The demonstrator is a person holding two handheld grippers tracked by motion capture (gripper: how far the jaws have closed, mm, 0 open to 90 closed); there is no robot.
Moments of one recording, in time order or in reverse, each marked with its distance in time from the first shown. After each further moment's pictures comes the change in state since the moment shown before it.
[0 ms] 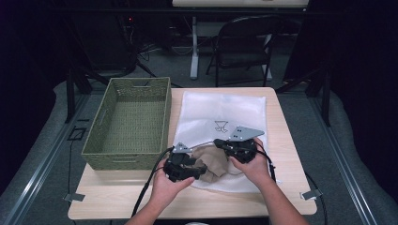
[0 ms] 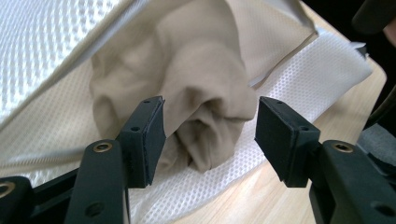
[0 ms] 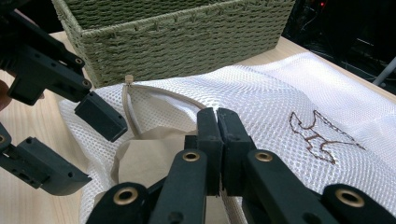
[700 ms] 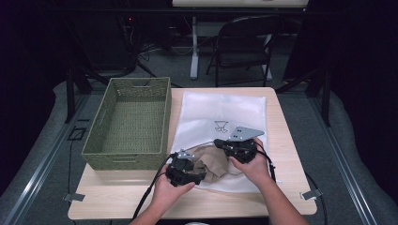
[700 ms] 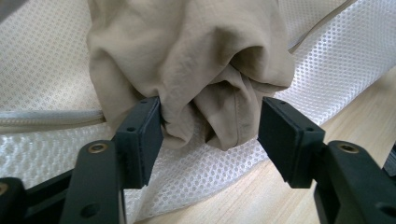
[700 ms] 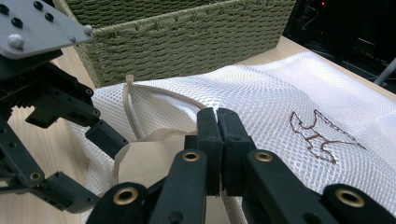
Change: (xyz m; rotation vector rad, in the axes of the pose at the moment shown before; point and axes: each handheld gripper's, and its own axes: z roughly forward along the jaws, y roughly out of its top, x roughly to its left) left arm 0.003 -0.018 0.023 0.075 0.051 -0.005; right arm 0.000 0.000 0.000 0.002 0.003 0.001
